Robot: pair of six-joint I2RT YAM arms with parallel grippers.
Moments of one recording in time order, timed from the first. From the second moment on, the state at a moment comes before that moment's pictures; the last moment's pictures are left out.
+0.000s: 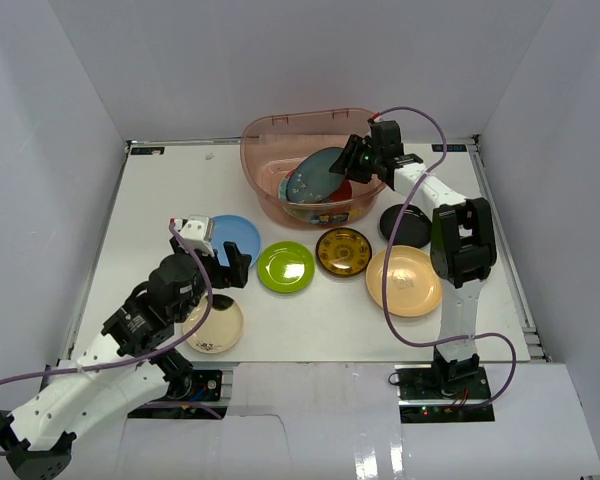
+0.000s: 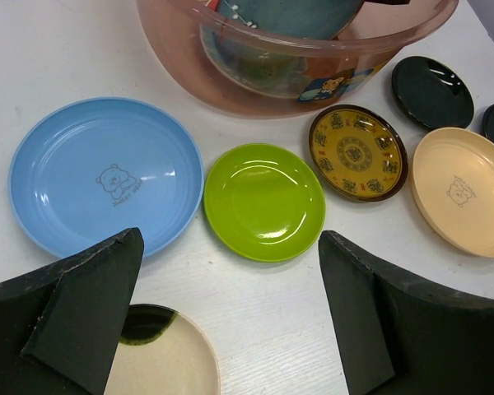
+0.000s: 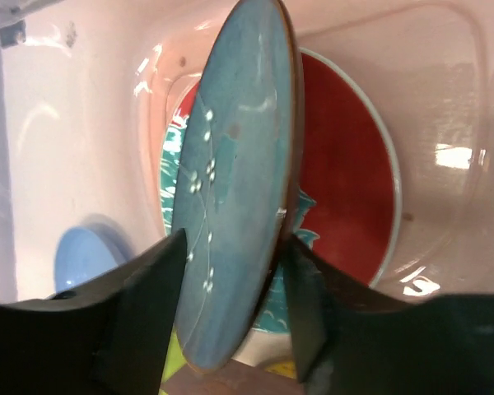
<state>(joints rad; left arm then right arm) -0.77 0.59 0.71 -0.43 -0.40 -0.35 0.32 2.08 1.69 -0.21 -0.30 0.60</state>
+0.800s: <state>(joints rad) -0.62 0.72 0.71 -0.43 -0.40 -0.36 0.40 2.23 2.08 -0.66 -0.02 0.19</state>
